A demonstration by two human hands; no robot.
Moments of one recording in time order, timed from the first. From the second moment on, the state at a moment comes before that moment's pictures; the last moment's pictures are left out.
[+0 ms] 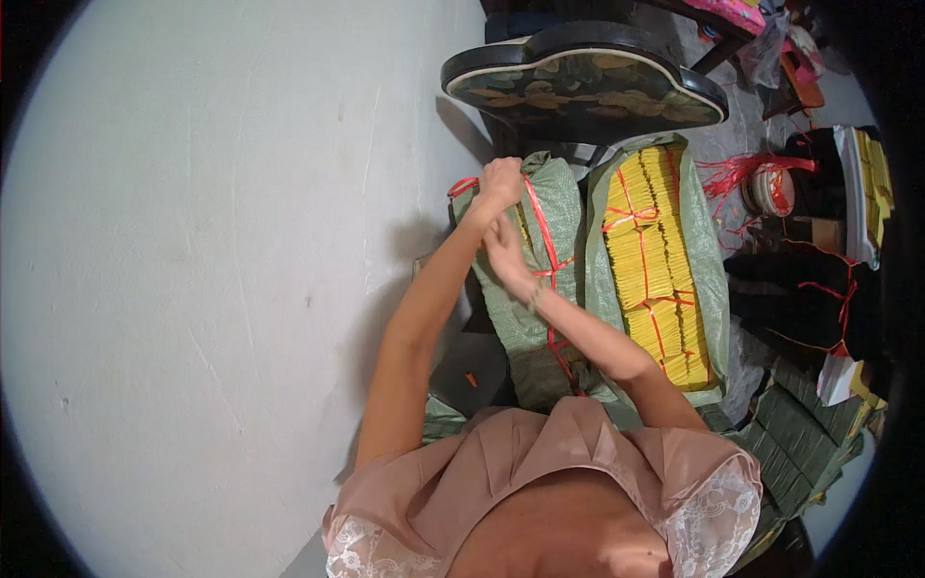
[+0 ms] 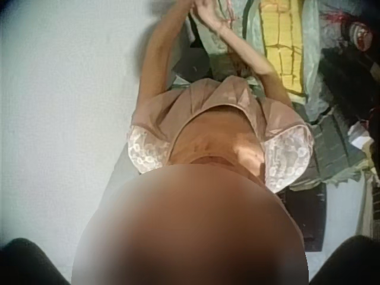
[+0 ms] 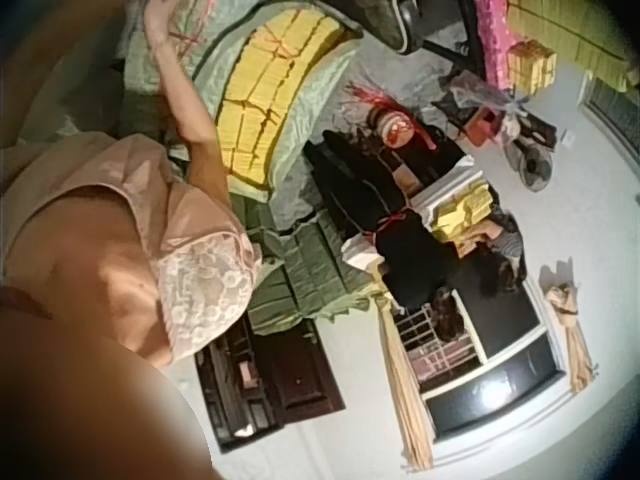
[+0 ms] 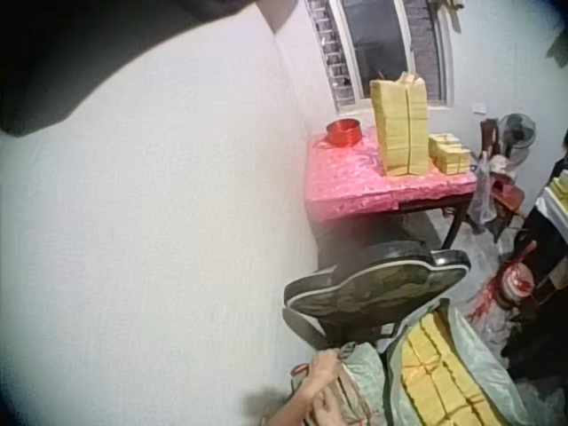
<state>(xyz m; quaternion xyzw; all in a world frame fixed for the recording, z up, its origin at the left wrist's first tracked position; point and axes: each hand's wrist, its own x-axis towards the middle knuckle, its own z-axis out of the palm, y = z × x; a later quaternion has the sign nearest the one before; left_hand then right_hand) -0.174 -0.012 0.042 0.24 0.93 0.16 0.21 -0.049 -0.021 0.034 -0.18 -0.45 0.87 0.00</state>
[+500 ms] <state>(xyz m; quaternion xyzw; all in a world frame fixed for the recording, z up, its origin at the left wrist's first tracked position) -0.167 0.017 0.052 0.18 0.95 0.08 0.23 -0.120 -0.054 0.025 -0.35 -0.23 0.91 0.00</state>
